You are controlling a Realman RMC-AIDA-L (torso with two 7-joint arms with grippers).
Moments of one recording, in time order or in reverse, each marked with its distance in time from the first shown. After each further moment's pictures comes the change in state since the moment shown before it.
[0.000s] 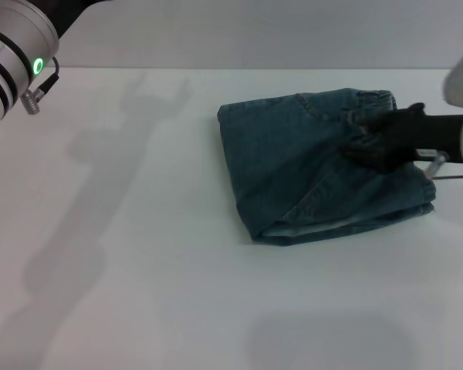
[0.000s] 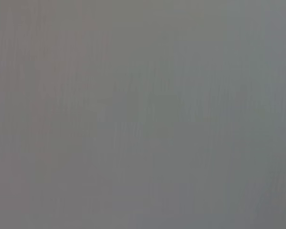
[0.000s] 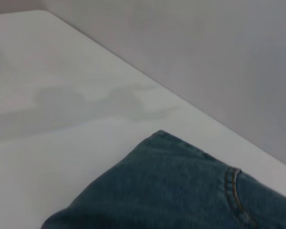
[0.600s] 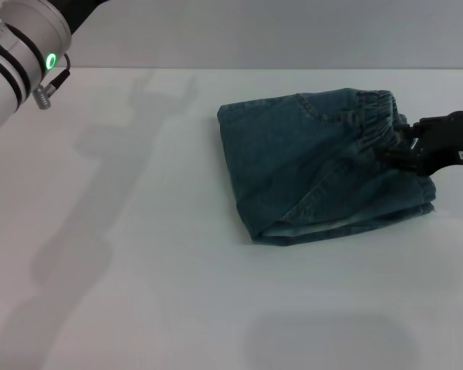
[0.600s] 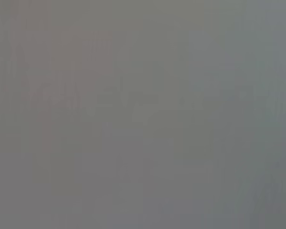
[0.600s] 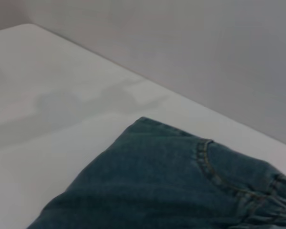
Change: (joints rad) left arm -0.034 -0.003 -0.002 -0.031 0.000 0.001 0.000; right arm -0.025 -0.004 0.166 -0.011 0.015 -0.142 0.019
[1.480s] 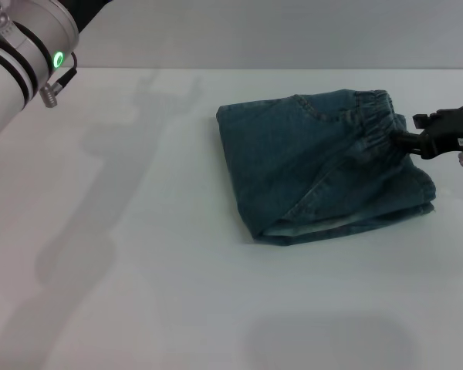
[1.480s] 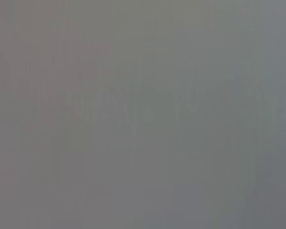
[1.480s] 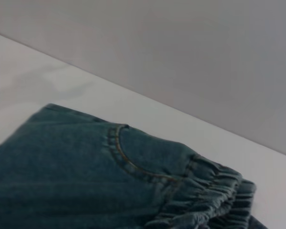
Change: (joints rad) left arm -0.023 -0.002 0.008 -0.017 0.000 -0.004 -0.002; right arm 0.115 -0.007 0.028 0.255 -0.086 0.264 0.005
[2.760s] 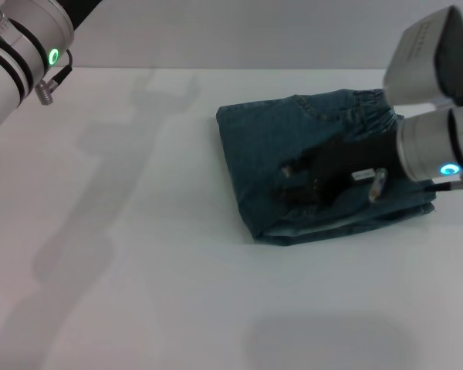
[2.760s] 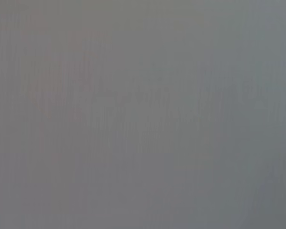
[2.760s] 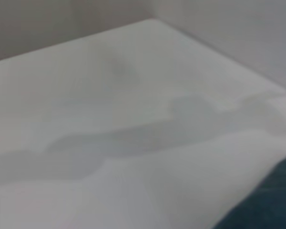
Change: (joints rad) left arm -0.005 0.003 -0.013 -0.006 0.000 0.004 0.002; right arm 0.113 0.004 -0.187 -0.070 0.169 -0.375 -0.024
